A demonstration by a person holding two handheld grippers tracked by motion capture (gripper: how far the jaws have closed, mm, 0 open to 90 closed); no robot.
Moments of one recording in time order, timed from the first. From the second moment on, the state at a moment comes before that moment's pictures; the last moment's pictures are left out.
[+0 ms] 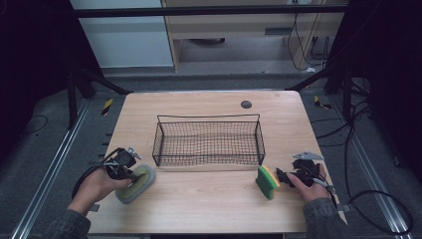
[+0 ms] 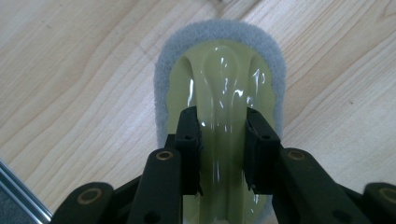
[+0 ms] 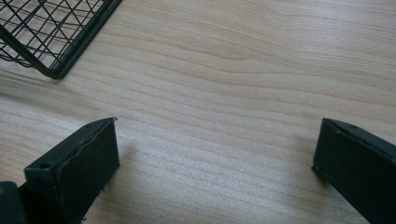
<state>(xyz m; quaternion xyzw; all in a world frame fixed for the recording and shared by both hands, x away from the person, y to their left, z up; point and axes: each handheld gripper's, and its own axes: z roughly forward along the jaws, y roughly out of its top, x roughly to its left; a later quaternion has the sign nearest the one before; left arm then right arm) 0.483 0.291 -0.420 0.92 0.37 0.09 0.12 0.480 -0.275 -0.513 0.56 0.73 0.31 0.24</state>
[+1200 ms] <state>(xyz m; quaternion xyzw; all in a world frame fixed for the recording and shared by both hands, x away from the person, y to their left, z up) 0.508 0.247 -0.319 0.95 0.17 0.22 0.17 0.482 -0.275 -0.513 0.55 0.73 0.31 0.24</state>
